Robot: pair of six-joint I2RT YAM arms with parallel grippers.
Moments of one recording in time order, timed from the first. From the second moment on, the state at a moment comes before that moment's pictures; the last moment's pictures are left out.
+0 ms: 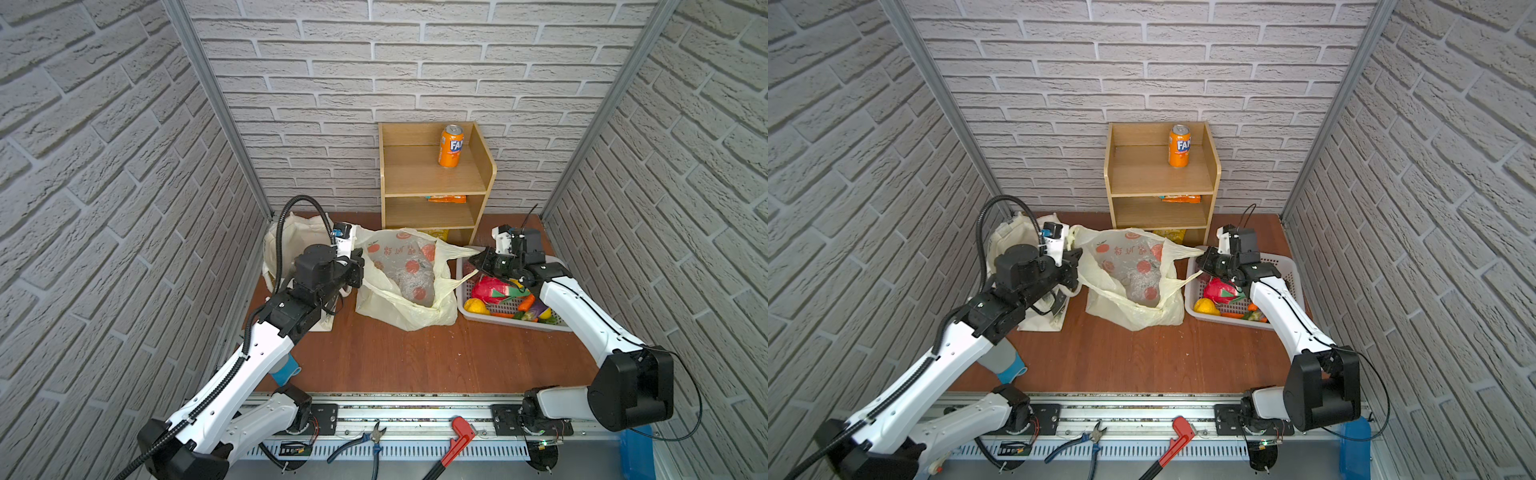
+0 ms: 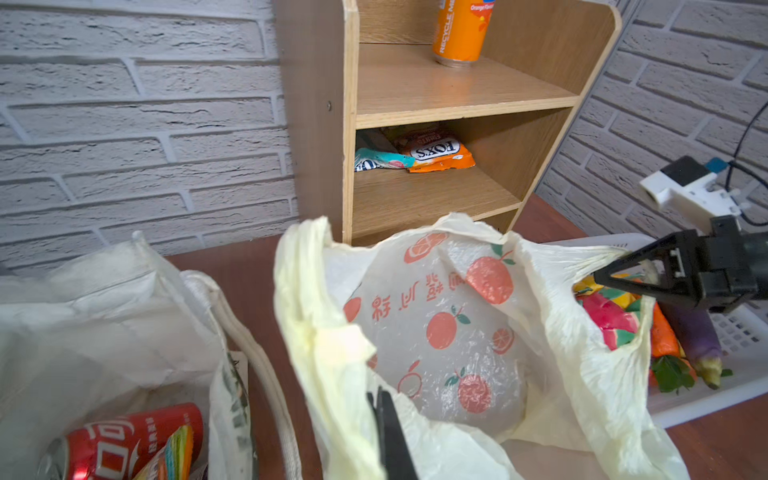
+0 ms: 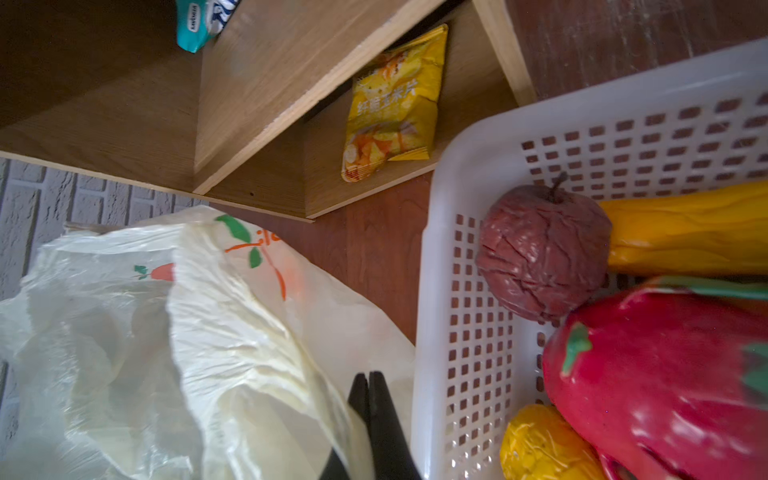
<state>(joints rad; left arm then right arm) -0.52 0.95 0.98 -0.34 -0.06 -0.14 0.09 1.35 1.03 -0.44 -0.39 0.64</state>
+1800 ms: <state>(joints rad) -0.53 0.91 0.83 -0.20 0.08 -0.22 -0.49 1.34 0.97 -0.88 -0.16 0.54</state>
